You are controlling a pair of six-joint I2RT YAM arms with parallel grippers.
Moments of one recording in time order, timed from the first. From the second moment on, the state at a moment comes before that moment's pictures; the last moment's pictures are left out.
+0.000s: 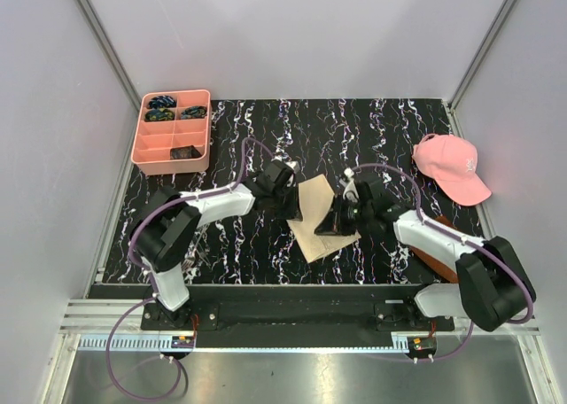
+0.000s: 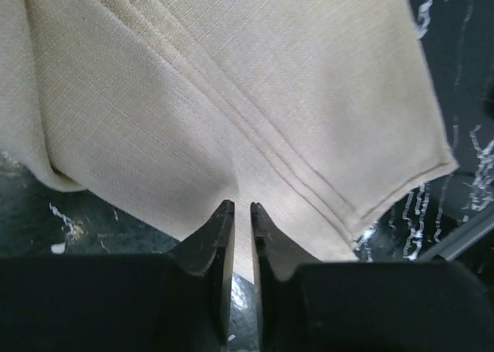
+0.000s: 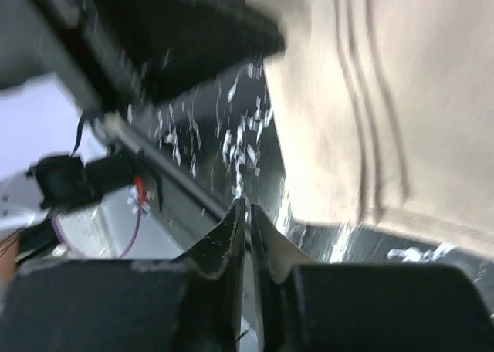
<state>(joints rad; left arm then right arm) -0.72 1.80 1.08 -0.22 0.20 -0.64 0.52 1.31 0.61 -0.11 -0.56 0.77</state>
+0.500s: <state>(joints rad) -0.66 1.60 1.11 -0.33 0.16 -0.63 0.62 1.66 0.78 -0.17 -0.40 0.73</state>
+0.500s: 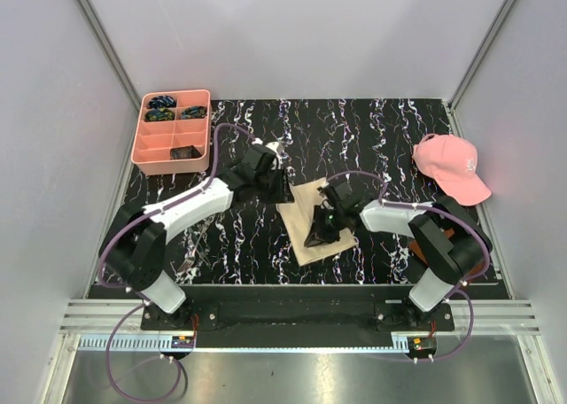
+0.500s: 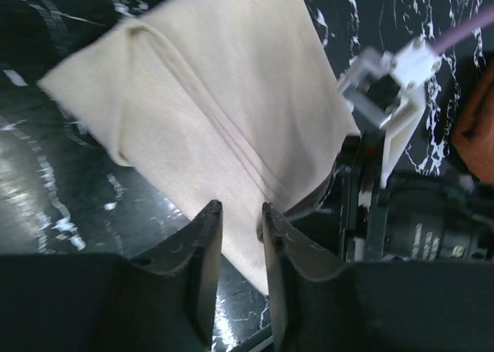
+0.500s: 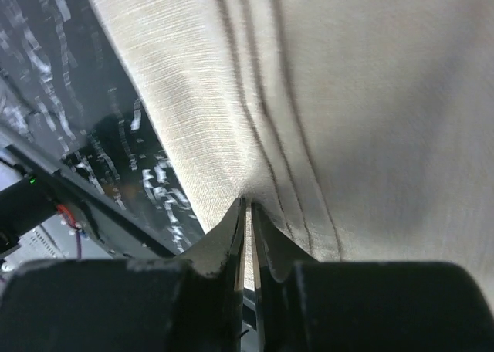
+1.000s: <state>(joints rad) -0.86 1.53 1.05 -0.34 0.01 -0.61 0.36 1.30 0.70 -0.22 -0.35 0.83</state>
